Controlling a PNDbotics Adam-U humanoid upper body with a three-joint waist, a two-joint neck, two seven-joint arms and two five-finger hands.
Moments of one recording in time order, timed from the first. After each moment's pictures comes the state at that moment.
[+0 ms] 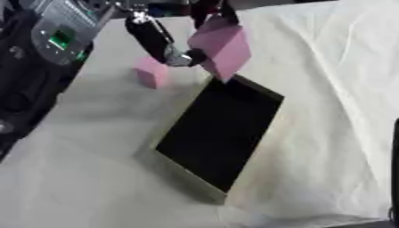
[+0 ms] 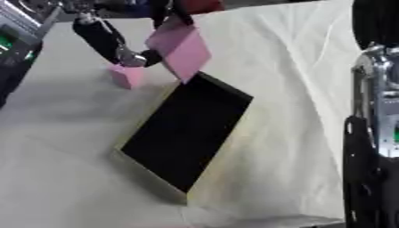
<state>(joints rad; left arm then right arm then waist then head) -1.08 0.49 -0.42 -1.55 -0.43 -0.33 -0.77 -0.69 -0.08 -0.07 -1.88 0.13 -0.15 0.17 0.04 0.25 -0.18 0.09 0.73</state>
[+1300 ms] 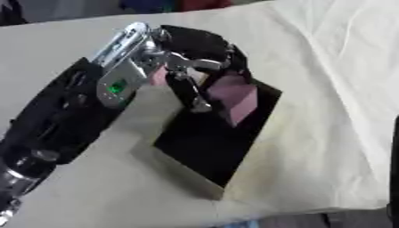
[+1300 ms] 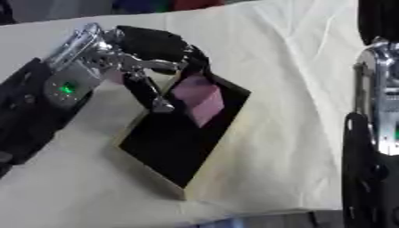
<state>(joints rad) -0.97 0.38 -0.54 -1.50 -0.66 -0.35 -0.75 -0.68 -0.08 -0.08 -1.90 0.14 -0.13 0.15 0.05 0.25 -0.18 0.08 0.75</state>
